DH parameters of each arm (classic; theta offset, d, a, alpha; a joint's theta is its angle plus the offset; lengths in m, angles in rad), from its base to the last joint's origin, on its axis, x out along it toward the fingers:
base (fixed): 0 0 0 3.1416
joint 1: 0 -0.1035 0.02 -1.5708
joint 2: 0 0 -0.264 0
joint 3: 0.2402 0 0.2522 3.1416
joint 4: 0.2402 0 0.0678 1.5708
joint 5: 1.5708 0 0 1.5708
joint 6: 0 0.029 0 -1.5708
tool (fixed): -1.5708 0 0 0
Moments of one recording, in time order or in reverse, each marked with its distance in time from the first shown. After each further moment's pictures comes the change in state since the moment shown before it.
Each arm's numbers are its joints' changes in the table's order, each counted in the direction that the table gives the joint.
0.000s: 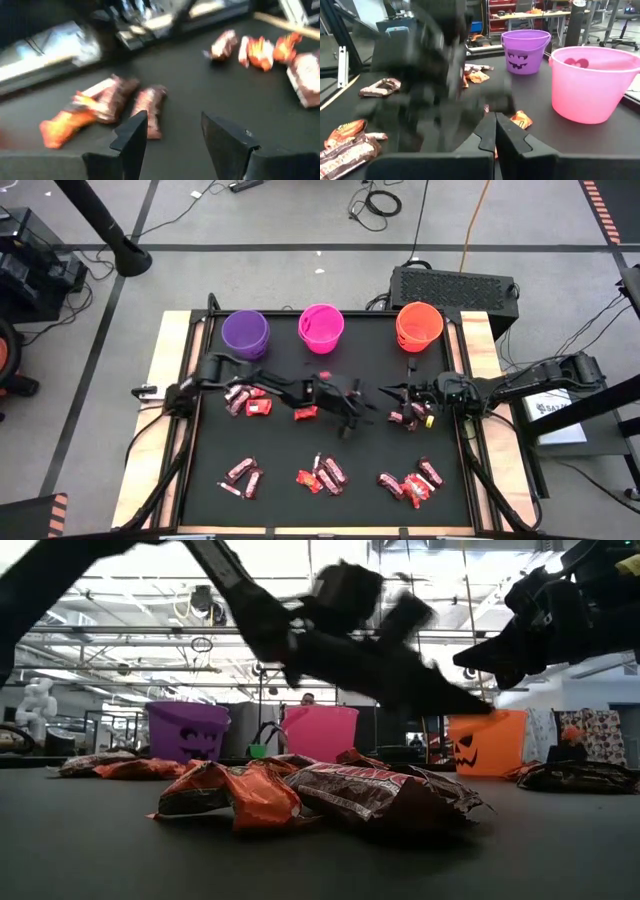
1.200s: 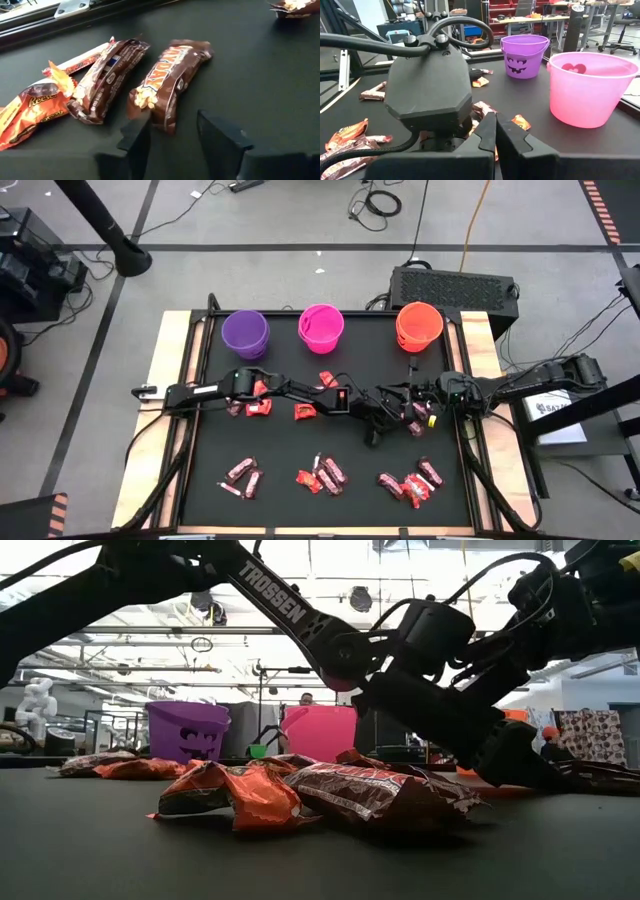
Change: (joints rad) left arm 0.014 -0.348 0.521 0.345 0.141 -0.032; right arm 0.000 0.045 0.000 0.026 -0.003 -0.003
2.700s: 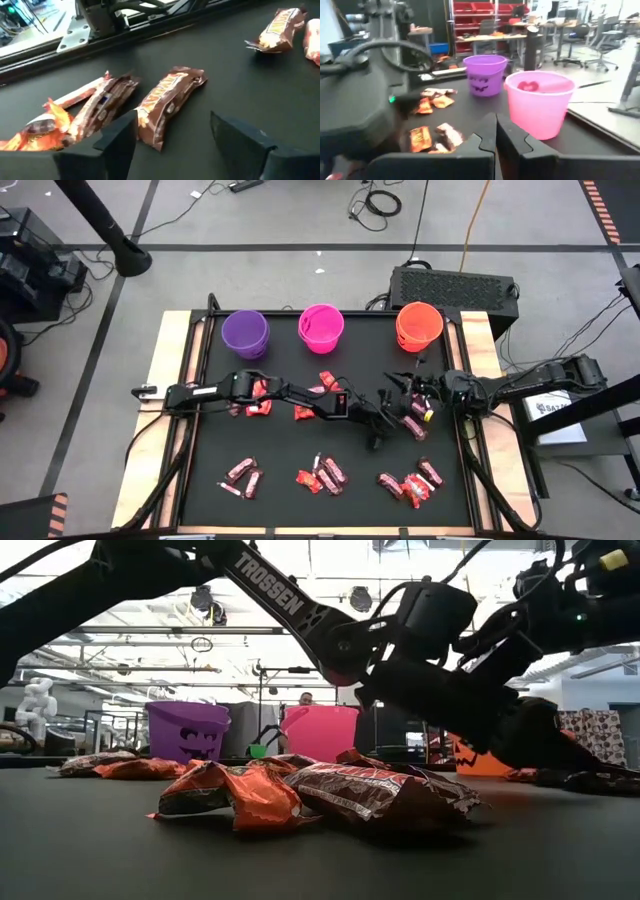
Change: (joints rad) left arm 0.032 0.021 -0.006 -0.113 0.014 0.003; right arm 0.000 0.040 0.000 -0.050 -0.209 -0.030
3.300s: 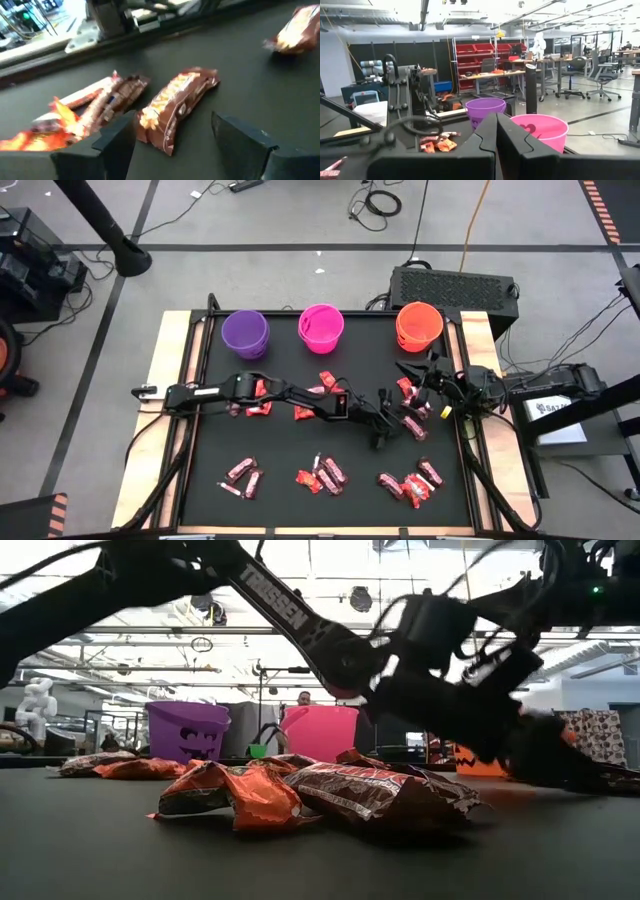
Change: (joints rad) left arm -0.004 -0.055 0.039 -0.056 0.030 -0.003; right arm 0.000 0.241 0.000 0.018 0.003 -0.052
